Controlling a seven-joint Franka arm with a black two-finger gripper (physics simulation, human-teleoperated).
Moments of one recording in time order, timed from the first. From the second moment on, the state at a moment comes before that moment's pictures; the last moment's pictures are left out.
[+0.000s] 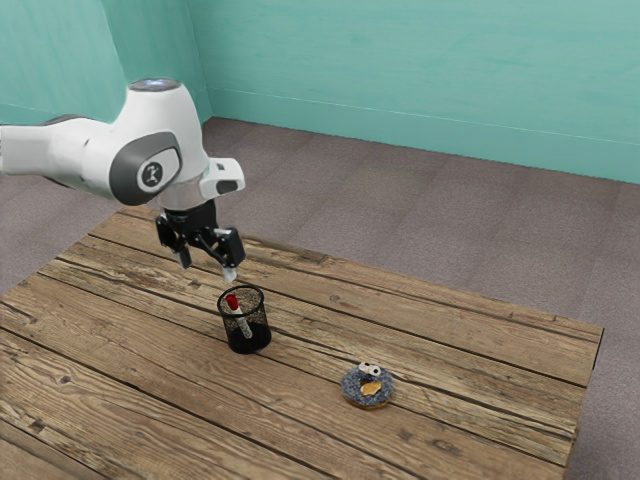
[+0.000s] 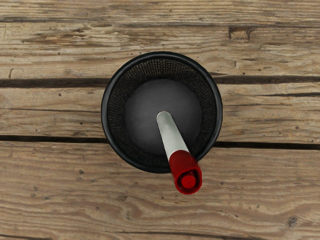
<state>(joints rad) -0.08 -0.04 0.05 -2.11 0.03 2.10 -0.07</state>
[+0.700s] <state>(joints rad) -0.07 0.03 0.03 -2.25 0.01 2.45 -0.09</state>
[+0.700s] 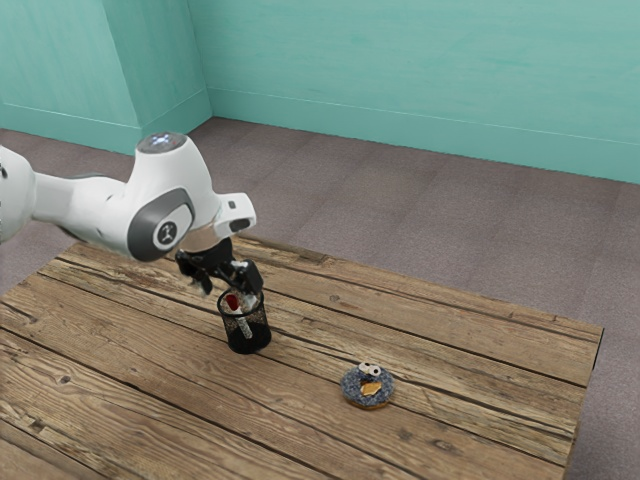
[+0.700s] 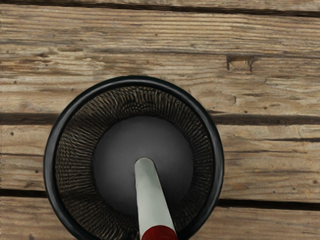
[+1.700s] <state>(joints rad) -0.10 0.00 0.05 -2.16 0.02 2.37 -0.11</state>
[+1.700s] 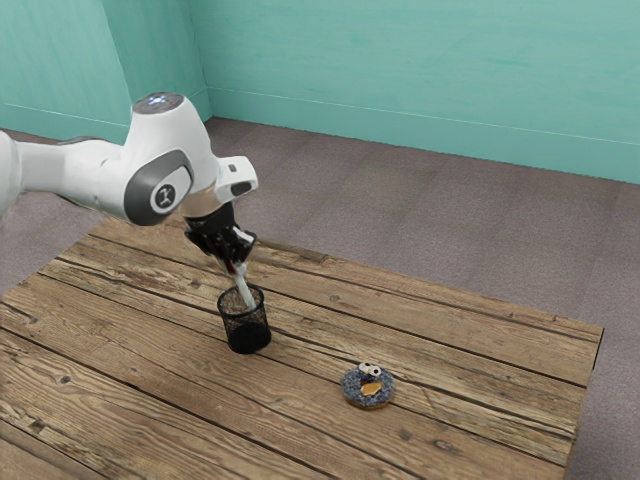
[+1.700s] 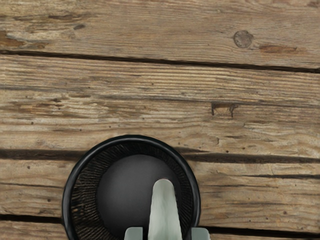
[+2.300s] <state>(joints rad) -0.07 0.58 0.28 -1.49 0.19 1.29 -0.09</state>
